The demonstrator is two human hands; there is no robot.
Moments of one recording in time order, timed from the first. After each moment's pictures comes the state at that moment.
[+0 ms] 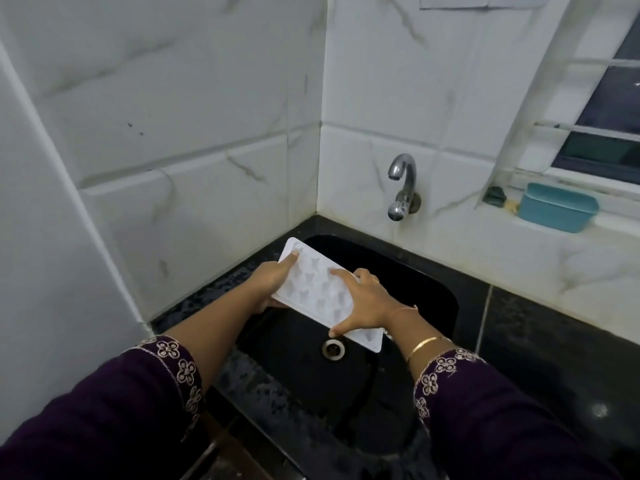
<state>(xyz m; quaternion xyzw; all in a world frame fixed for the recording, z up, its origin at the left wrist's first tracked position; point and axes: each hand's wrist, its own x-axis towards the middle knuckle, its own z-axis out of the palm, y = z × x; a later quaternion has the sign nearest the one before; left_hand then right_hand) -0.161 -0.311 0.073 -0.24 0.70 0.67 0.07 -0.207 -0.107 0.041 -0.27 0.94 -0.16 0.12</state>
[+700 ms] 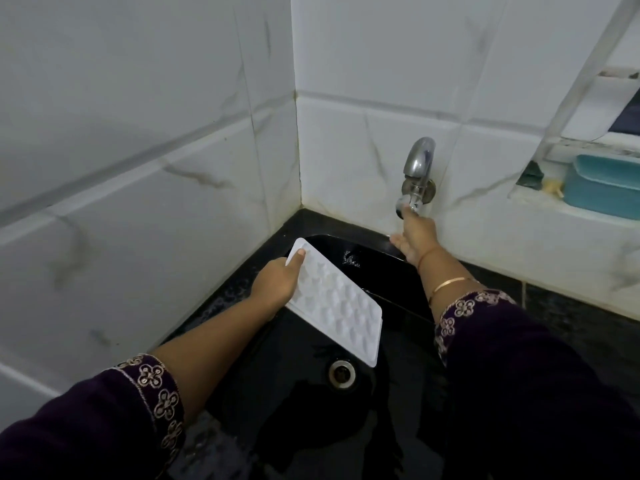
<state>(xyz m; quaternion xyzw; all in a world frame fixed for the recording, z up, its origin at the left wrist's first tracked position) -0.294 -0.322 0.041 -0.16 0.88 0.44 0.00 -0.425 -0.101 0.044 0.22 0.61 -0.76 0.02</state>
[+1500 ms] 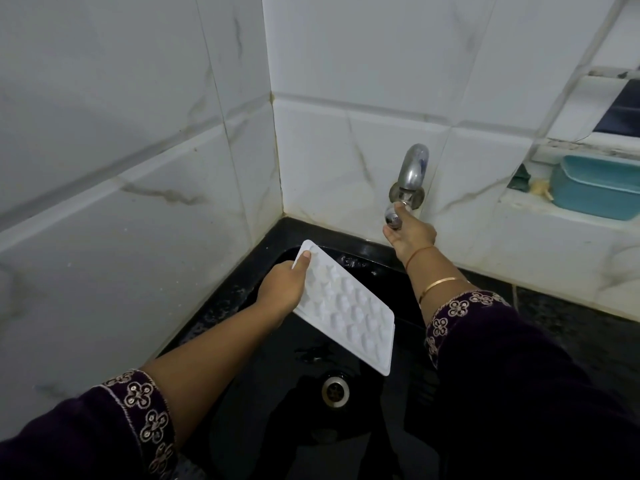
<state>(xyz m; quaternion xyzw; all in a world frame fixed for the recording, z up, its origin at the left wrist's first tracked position) -0.337 -0.303 0.036 -0.14 0.86 0.48 0.03 -0.447 -0.101 0.052 0.27 0.46 -0.84 -0.08</state>
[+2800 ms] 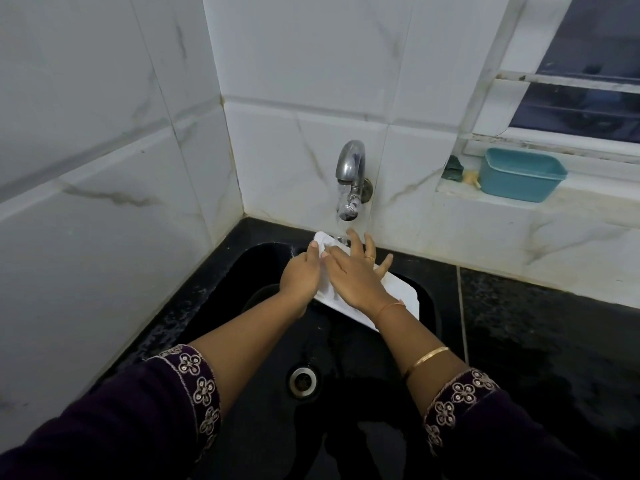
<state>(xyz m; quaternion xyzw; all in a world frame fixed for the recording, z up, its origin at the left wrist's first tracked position) -0.327 -0.207 0.051 -0.11 0.84 0.54 0.04 -0.317 -0.105 0.048 -0.02 0.96 -0.29 0.00</state>
